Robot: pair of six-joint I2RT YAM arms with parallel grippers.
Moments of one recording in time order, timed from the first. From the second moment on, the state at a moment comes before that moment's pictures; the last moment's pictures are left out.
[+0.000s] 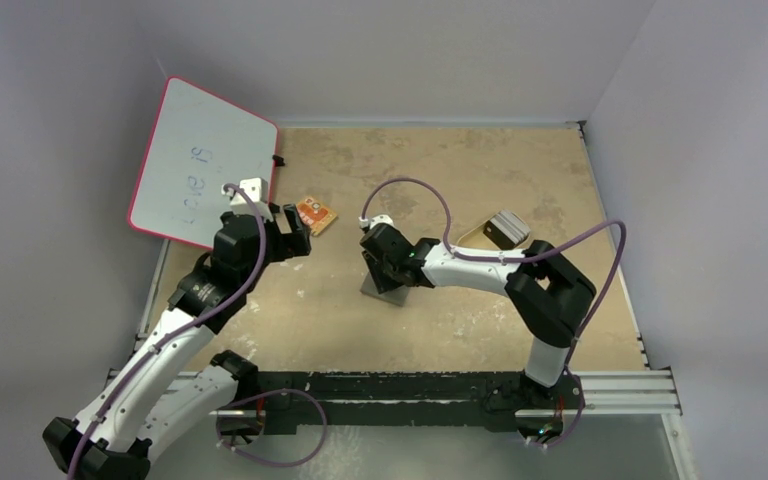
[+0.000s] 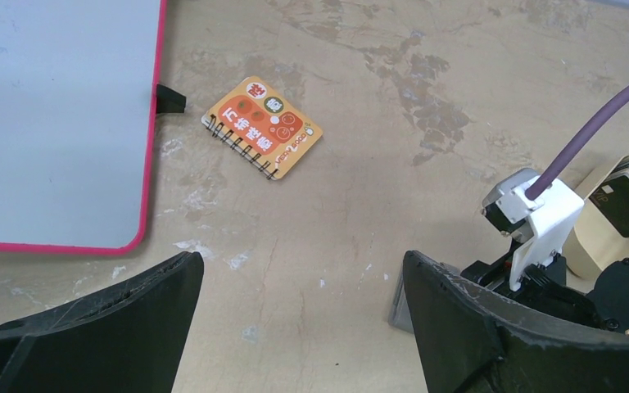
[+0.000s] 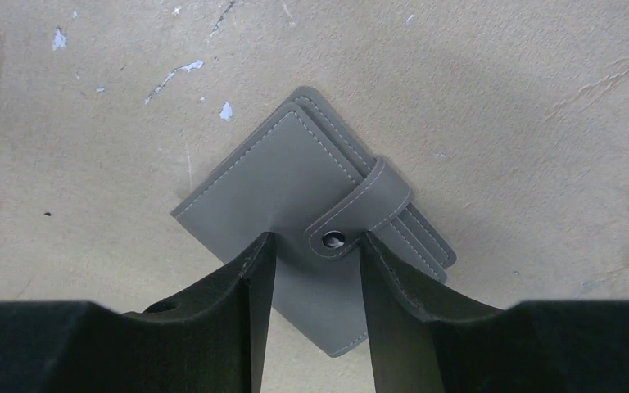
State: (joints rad) left arm -0.49 0.77 0.79 -0.44 -0.33 -0.43; right arm 0.94 1.79 1.12 -0.36 0.24 0.42
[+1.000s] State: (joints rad) left arm -0.49 0.87 0.79 -0.46 -0.33 -0.56; right arm 0.94 1.62 1.01 -0.30 0.25 0.46
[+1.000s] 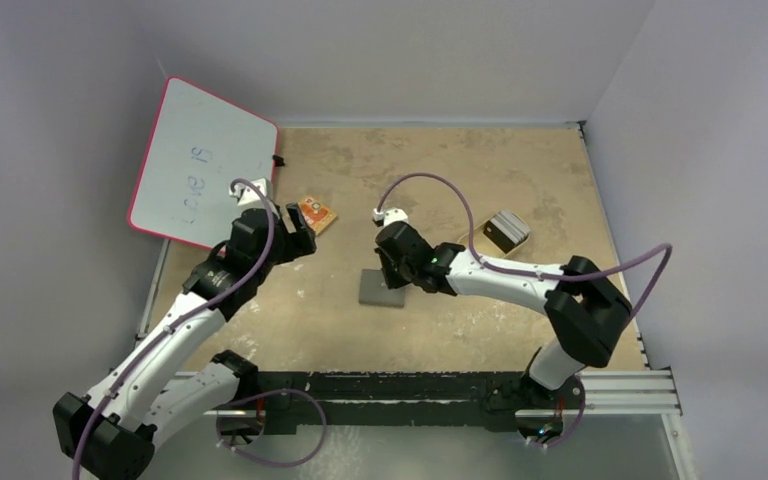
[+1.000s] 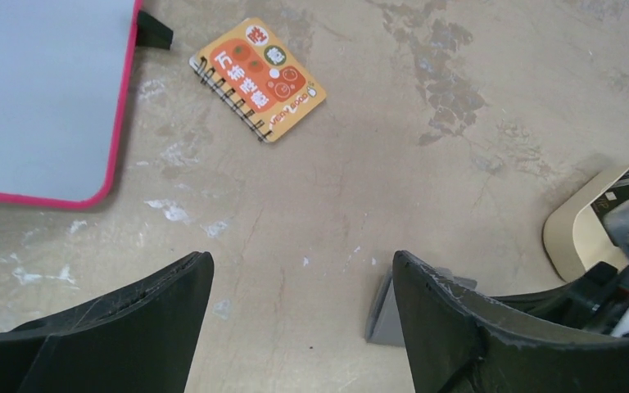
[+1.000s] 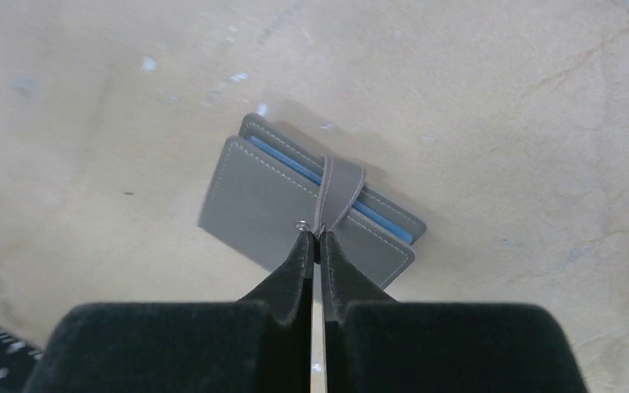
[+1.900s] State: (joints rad) left arm -0.49 1.11 0.59 -0.22 0.11 -0.84; right arm 0.79 1.40 0.85 -0.12 -0.15 0.74
